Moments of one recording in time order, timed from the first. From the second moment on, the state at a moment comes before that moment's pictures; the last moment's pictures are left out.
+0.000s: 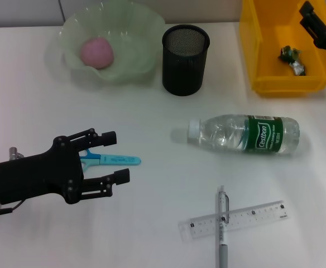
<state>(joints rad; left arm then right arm) -0.36 -2.00 0.94 0.44 1.65 1.72 -1.03 0.58 2.08 -0.66 -0.09 -0.90 -1.17 0.60</state>
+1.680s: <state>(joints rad) -0.36 -2.01 0.94 0.44 1.65 1.73 -1.03 0.58 1.99 -0.74 -0.52 -1.81 -1.58 1.11</state>
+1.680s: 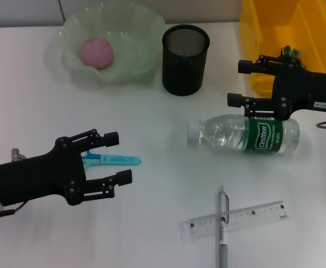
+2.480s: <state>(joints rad) -0.36 -2.02 0.93 0.44 1.65 1.73 -1.03 0.67 1.99 -0.74 -0.88 -2.16 -1.66 1.52</state>
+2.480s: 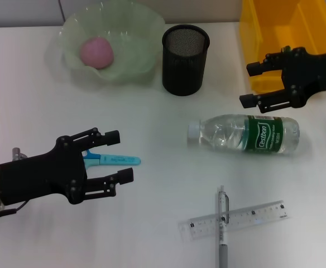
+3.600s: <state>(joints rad) -0.36 -2.02 0.90 0.44 1.65 1.73 -1.02 0.98 2.02 -1.04 -0.94 -2.73 -1.72 1.78</state>
